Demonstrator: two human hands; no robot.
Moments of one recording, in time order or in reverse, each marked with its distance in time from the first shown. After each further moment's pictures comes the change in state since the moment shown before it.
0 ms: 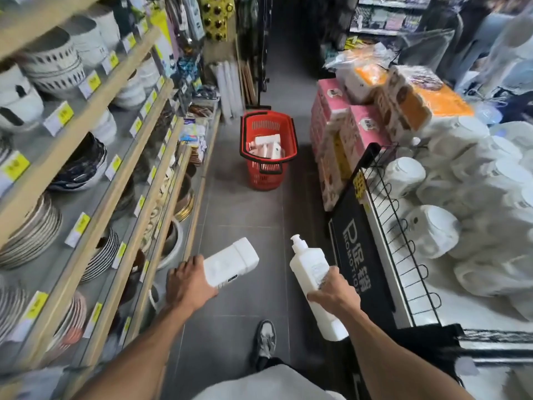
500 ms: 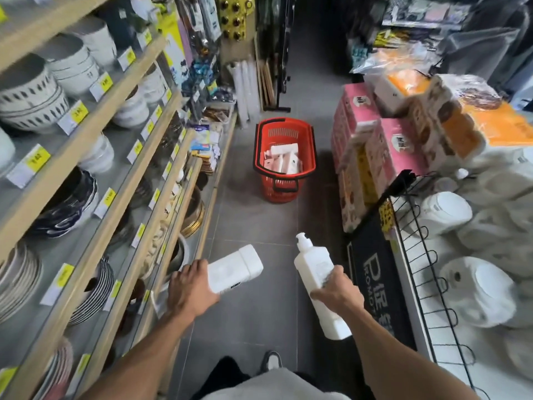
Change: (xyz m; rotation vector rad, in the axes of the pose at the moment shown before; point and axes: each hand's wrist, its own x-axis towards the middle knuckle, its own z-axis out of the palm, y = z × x) left_hand 0.155 0.027 -0.029 0.065 -0.026 -0.016; right_hand 0.167 -0.083 -0.064 -0.030 -0.045 -0.030
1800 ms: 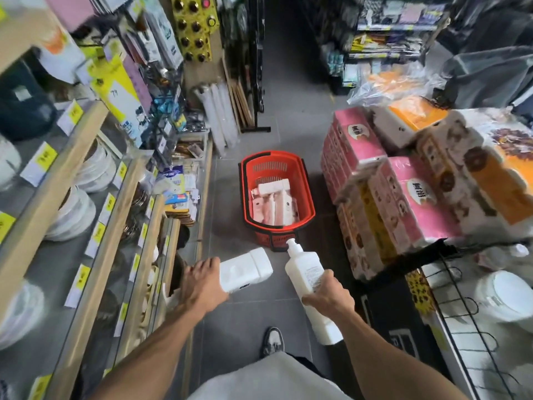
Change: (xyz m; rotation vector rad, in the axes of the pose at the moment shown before) left_hand 0.406 0.033 -0.099 0.123 -0.059 0.200; right_hand 0.280 -0.211 -0.096 0.046 -0.008 0.125
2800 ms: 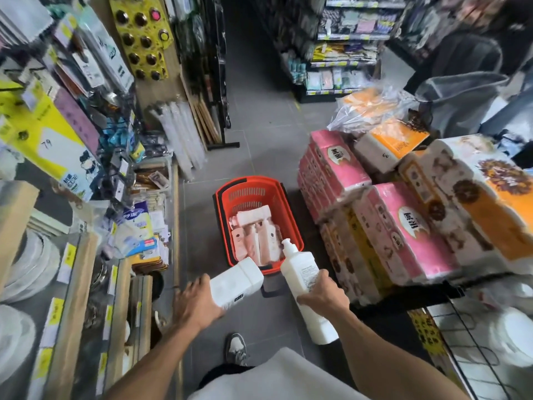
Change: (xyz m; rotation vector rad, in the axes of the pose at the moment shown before) left_hand 0.206 -0.028 -0.039 -0.166 -0.074 0.033; right_hand 0.135 -0.119 -0.081 0.032 0.049 0.135
